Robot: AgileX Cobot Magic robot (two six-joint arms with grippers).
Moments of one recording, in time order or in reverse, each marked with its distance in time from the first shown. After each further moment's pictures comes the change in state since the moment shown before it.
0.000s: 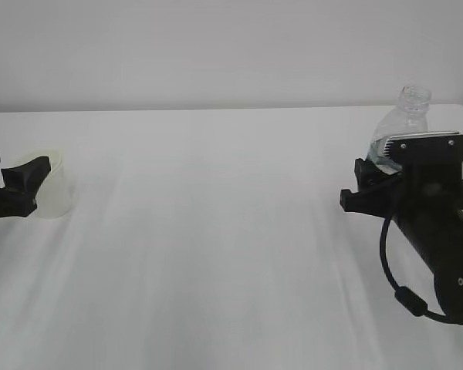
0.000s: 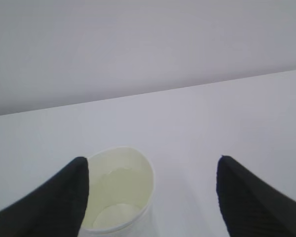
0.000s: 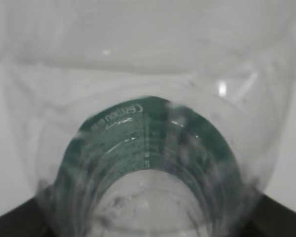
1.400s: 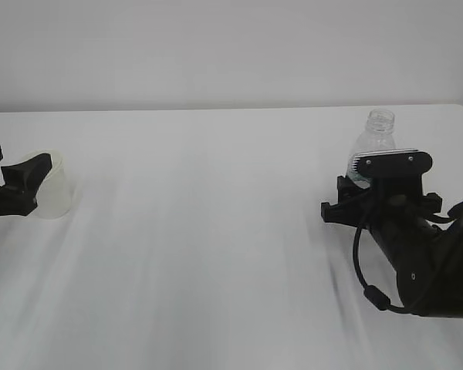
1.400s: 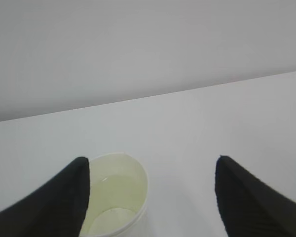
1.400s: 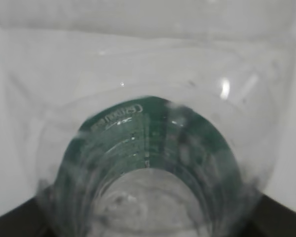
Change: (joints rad) left arm 0.000 -0.014 0.000 0.021 0.000 -0.004; right arm 0.000 0.195 -0.125 0.018 0.007 0.003
